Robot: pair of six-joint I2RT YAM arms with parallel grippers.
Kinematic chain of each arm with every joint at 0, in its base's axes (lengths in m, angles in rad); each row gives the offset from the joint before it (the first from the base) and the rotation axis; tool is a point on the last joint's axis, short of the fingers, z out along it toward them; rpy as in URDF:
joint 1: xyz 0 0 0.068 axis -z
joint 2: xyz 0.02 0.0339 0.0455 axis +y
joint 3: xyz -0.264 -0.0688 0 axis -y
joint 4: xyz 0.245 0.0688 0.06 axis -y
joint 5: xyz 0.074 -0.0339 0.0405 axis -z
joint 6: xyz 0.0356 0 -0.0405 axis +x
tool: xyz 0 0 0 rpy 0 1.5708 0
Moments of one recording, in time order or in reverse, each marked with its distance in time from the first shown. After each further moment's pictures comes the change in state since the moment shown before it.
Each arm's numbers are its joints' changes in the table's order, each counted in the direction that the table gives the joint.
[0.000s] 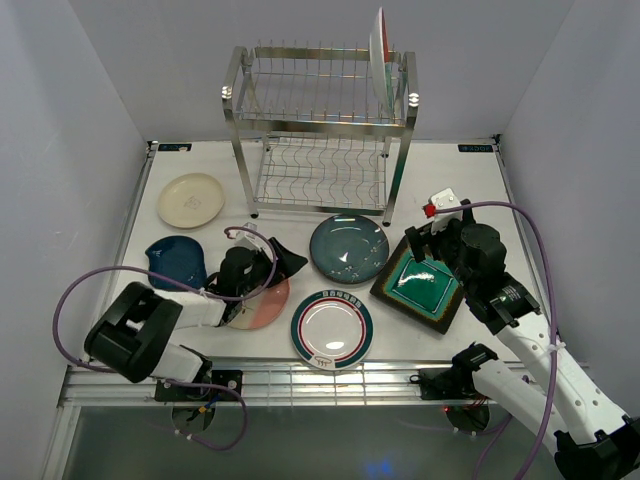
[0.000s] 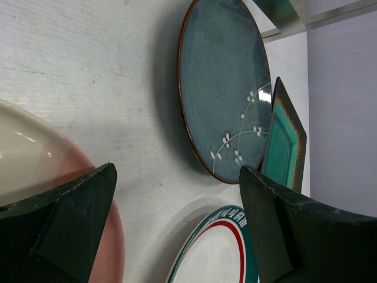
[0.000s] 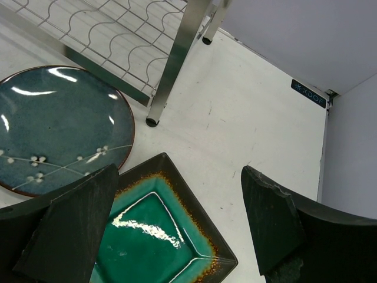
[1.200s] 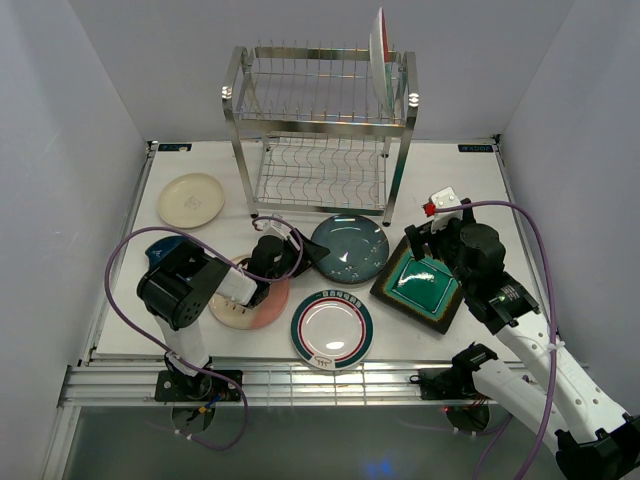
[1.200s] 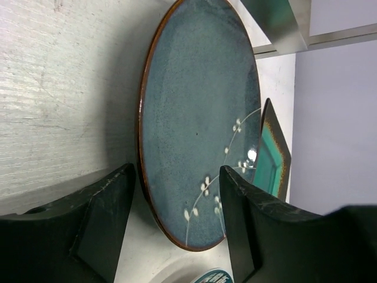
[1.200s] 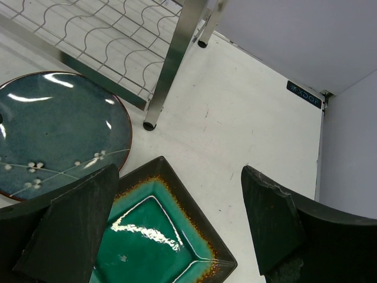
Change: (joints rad) left arm 0.105 0.427 0.230 0.211 -0.050 -0.171; right arm -0.013 0.005 0.000 0.021 0.033 0.006
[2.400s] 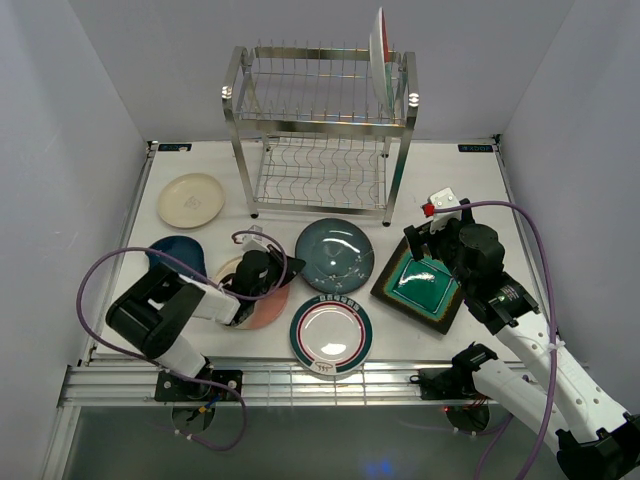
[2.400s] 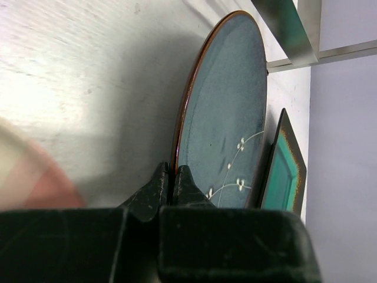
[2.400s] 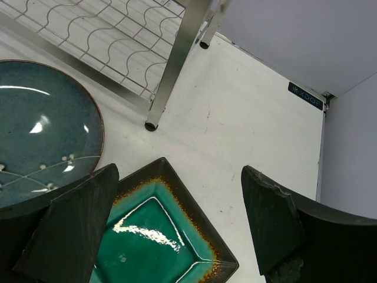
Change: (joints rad) left arm 0.005 -0.187 -0.168 -0.028 -0.143 0.010; right arm -0.010 0.000 0.000 0.000 0.004 0.000
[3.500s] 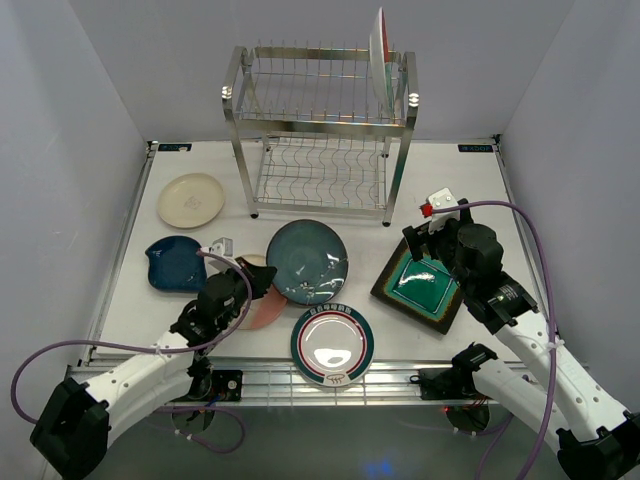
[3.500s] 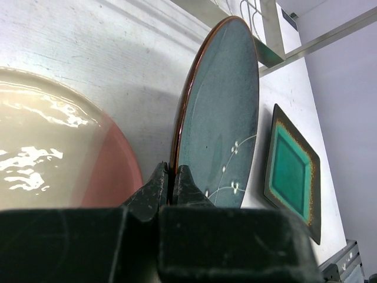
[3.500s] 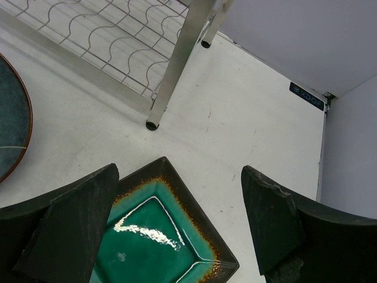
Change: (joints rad) left arm 0.021 -0.836 -0.190 -0.513 -0.155 0.235; right arm -0.008 0.007 0.000 0.001 0.003 -0.004
